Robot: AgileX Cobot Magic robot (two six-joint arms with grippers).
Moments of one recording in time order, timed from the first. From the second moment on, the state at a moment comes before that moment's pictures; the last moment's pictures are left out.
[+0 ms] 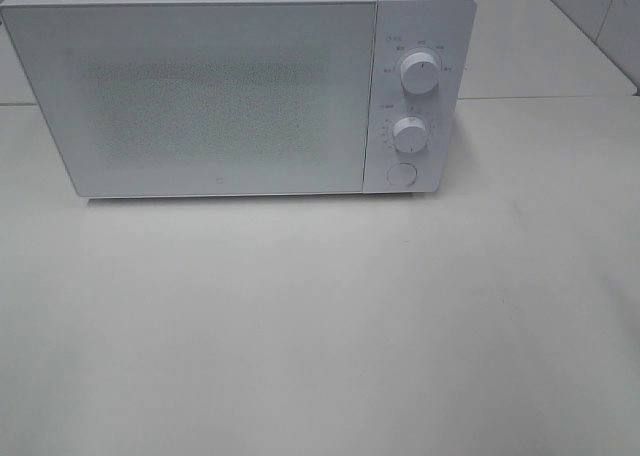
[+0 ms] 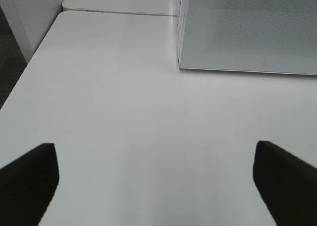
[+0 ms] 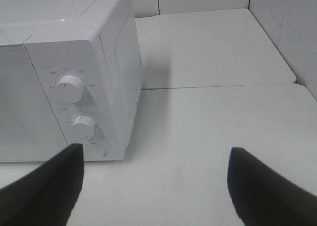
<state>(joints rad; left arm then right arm) 0.02 0.00 -0.52 -0.02 1.07 -0.02 0.10 0.58 -0.39 -0.09 0.11 0.18</state>
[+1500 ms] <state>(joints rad) 0.02 0.00 -0.52 -0.02 1.07 -0.02 0.19 1.47 -0.34 0.12 -1.03 0.01</state>
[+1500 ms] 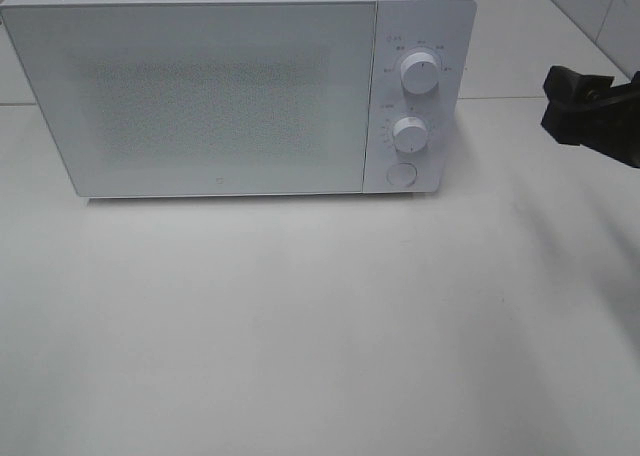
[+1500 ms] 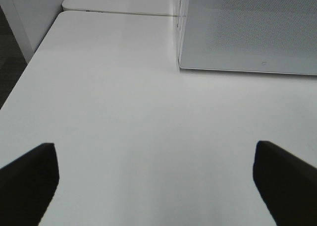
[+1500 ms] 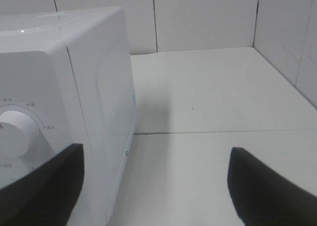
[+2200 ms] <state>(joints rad) 0.02 0.00 -0.52 -0.02 1.07 -0.02 0.72 1.64 -0.33 0.77 -1.20 -0.32</state>
